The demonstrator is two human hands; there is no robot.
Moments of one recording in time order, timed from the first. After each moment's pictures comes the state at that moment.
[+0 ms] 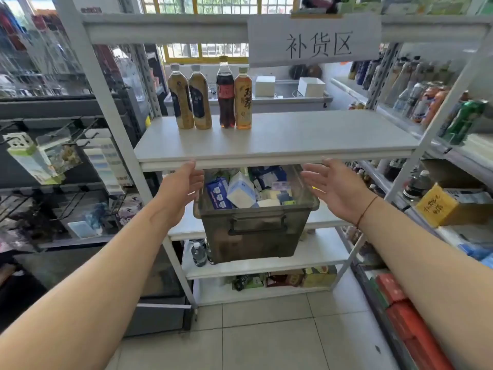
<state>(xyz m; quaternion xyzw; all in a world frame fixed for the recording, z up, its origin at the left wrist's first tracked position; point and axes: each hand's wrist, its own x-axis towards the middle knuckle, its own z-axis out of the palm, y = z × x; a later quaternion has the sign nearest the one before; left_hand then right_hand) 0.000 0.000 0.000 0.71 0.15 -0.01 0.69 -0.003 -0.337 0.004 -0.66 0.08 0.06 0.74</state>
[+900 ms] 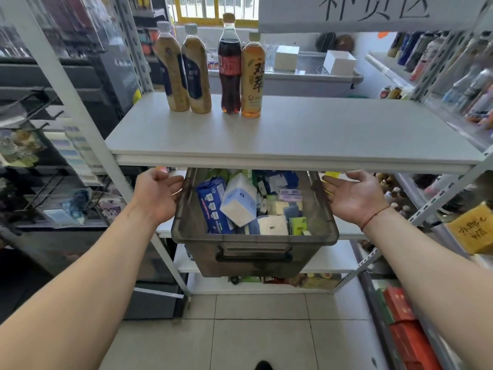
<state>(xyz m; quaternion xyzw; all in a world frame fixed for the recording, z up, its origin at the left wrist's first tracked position) 0.120 0.031 -0.078 0.49 0.25 -0.06 0.83 0.161 -0.399 -0.084 -0.44 0.17 0.17 0.87</state>
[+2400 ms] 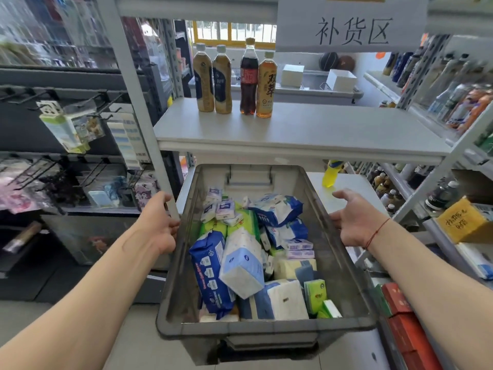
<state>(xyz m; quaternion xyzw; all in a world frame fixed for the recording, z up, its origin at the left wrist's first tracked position) -0.063 0.038 -0.056 0.50 0.38 -0.13 0.77 -0.006 -0.362 -0.058 -0.57 0.27 0.32 0.71</state>
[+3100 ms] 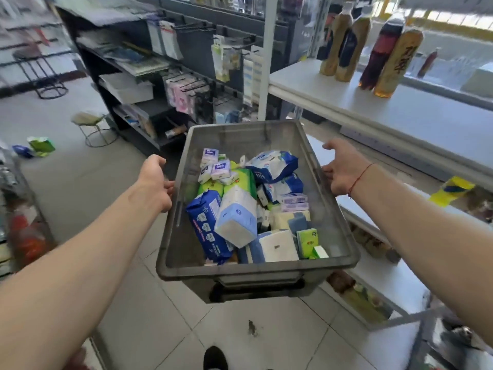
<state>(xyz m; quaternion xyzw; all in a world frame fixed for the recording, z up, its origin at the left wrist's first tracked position) -0.280 -0.048 -0.060 0.37 0.58 0.18 0.70 -0.001 -0.304 -0.022 -0.69 0.04 0.46 0.56</state>
